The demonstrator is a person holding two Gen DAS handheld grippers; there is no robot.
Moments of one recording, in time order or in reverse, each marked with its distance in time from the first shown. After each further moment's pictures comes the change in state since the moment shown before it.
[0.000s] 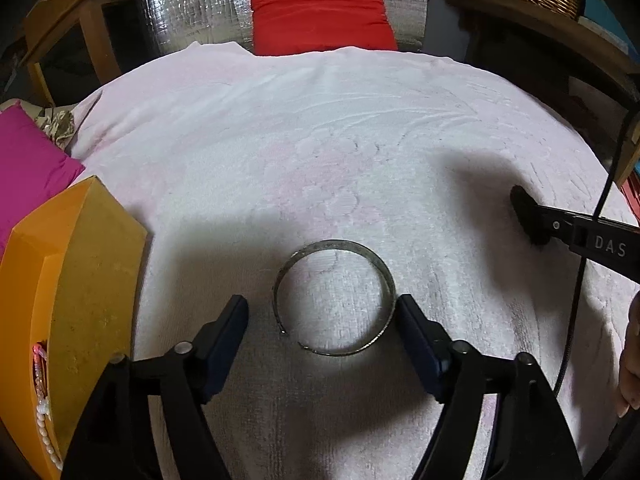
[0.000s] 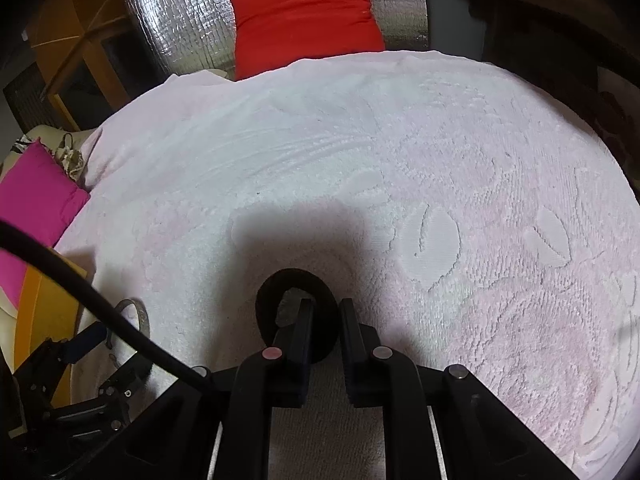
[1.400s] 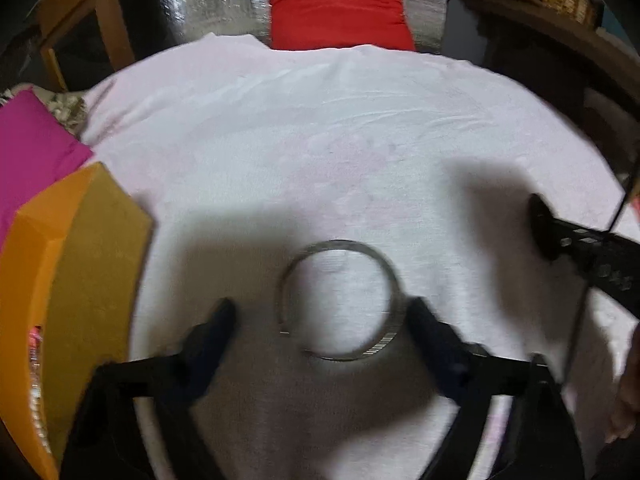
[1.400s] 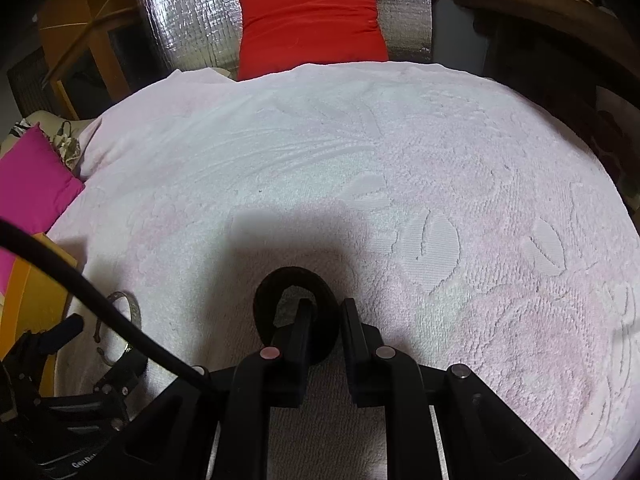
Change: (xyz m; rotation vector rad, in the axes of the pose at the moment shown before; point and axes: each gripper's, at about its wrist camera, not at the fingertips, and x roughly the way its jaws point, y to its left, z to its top) left arm 0.003 -0.003 0.001 -0.058 0.011 -0.003; right arm 0.000 0.008 -0.006 -0.047 -0.032 -0.045
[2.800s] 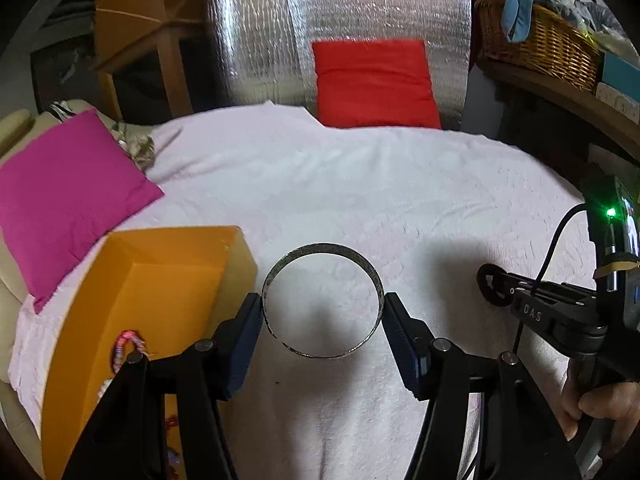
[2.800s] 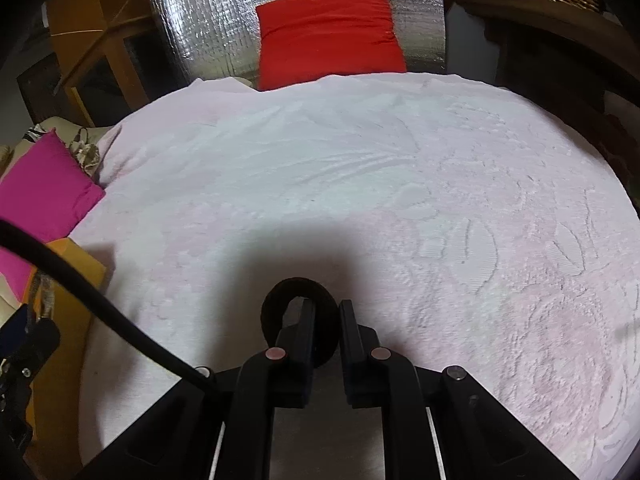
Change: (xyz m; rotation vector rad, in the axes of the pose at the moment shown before) left arm -0.101 0.032 -0.005 -0.069 -0.236 0.131; right arm -0.012 0.032 -0.003 0.006 -0.041 0.061
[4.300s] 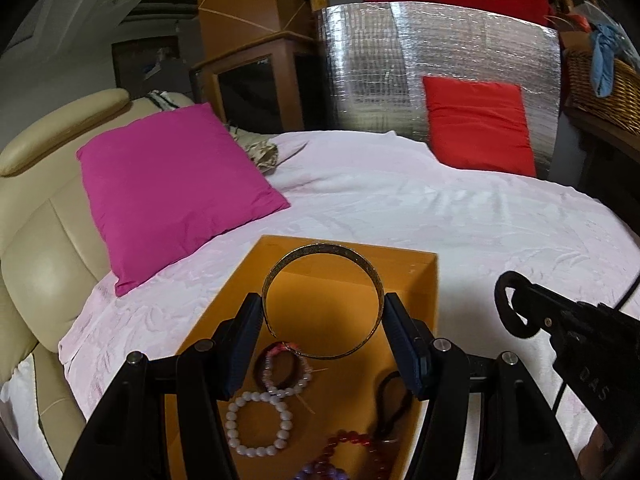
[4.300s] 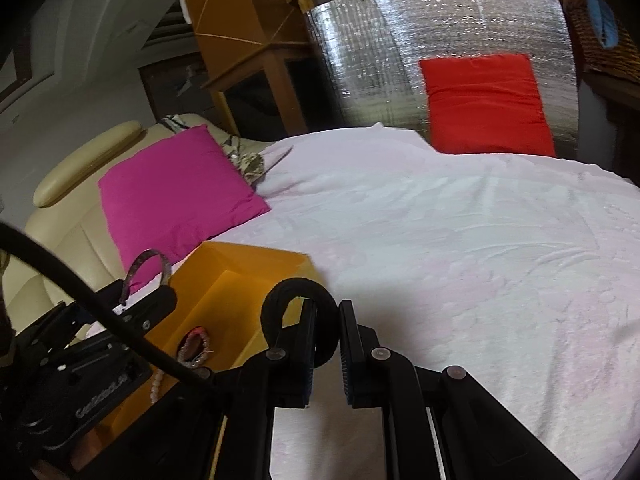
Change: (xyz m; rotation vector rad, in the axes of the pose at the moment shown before) left arm -0.029 0.122 -0.014 -0.153 -0.092 0.267; right arm -0.052 0.159 -0.019 -0.221 -0.197 0.392
